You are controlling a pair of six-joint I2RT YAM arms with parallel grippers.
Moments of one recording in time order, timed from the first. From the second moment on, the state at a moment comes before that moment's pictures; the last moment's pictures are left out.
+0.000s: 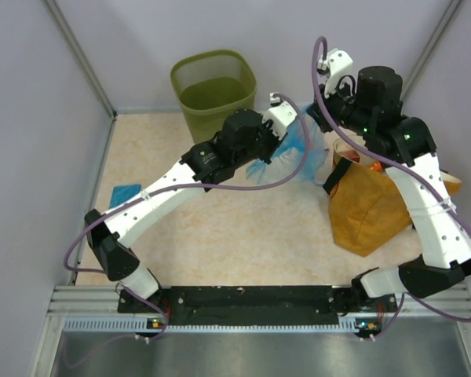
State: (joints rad) left arm -0.89 1.61 1.70 -0.39 -0.09 0.15; right arm 0.44 1.39 1.88 -0.81 -0.14 -0.17
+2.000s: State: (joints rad) left arm -0.54 1.48 1.73 -0.54 0.45 -0.45; right arm 1.23 1.47 1.20 -0.02 0.66 -1.17
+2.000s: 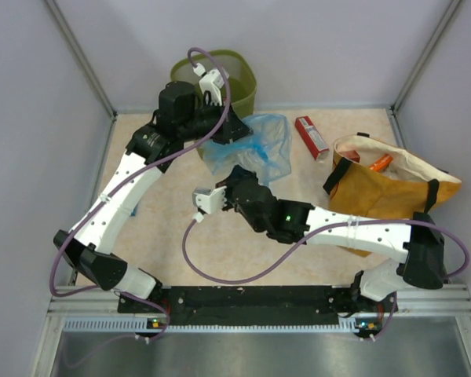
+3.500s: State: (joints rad) left arm -0.49 1.45 1.85 -0.60 0.27 -0.37; right arm 1.20 1.35 1.40 -0.55 0.22 -0.66
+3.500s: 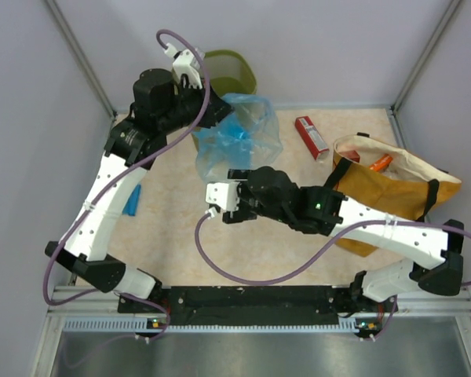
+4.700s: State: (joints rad) left arm -0.48 1.45 1.80 -0.61 0.44 -0.52; right arm 1.31 1.45 1.14 -0.06 0.62 -1.04
